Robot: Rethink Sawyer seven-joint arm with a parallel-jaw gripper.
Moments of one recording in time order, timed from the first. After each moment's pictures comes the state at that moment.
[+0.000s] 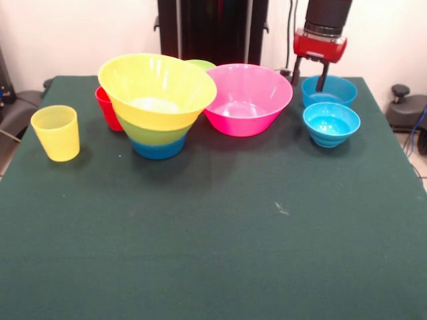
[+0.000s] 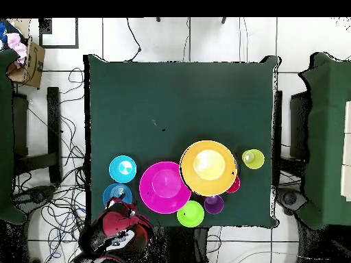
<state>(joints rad) 0.34 -0.51 -0.18 2.18 0.00 -0.24 2.49</state>
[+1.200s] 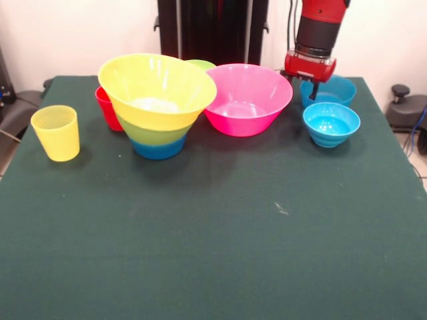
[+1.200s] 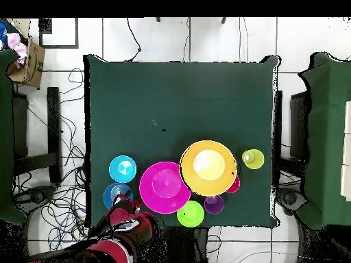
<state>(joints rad) 0.32 -0.36 -0.18 2.13 0.02 -0.35 2.49</state>
